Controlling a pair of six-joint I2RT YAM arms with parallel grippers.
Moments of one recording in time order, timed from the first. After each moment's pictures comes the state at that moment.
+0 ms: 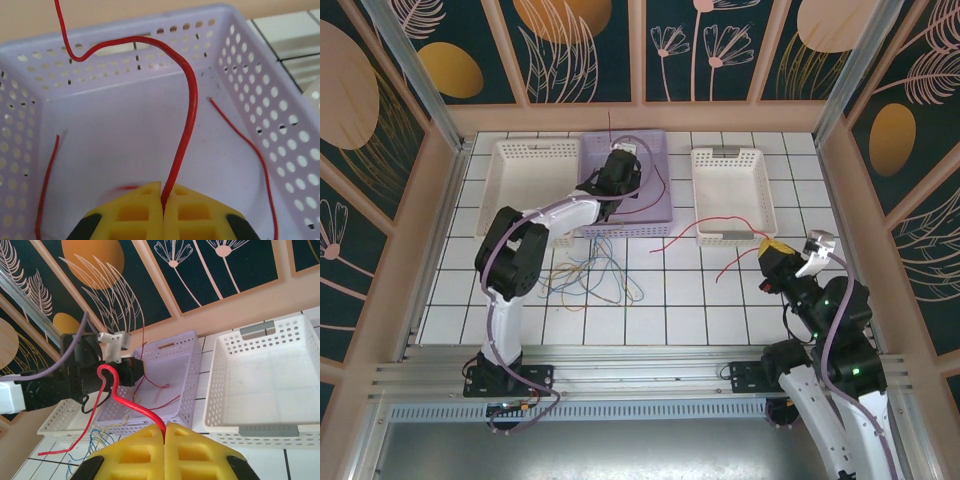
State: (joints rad) left arm -0.57 2.08 1.49 -0.03 -0.31 -0.22; right arm 0.30 0.22 0.70 -0.58 -0.11 0.46
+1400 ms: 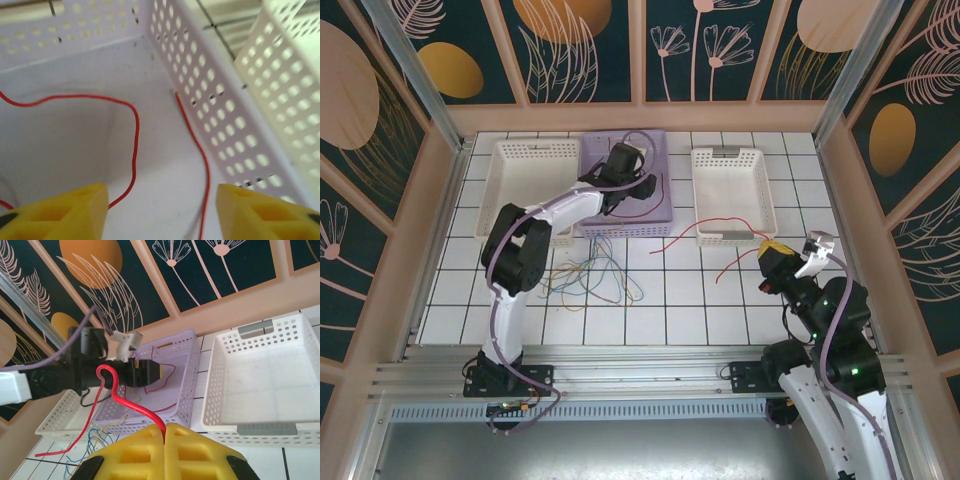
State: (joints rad) left arm -0.56 2.10 1.63 -0.20 -0.04 -0.22; right arm 0.30 0.22 0.69 -0.58 -0.11 0.46
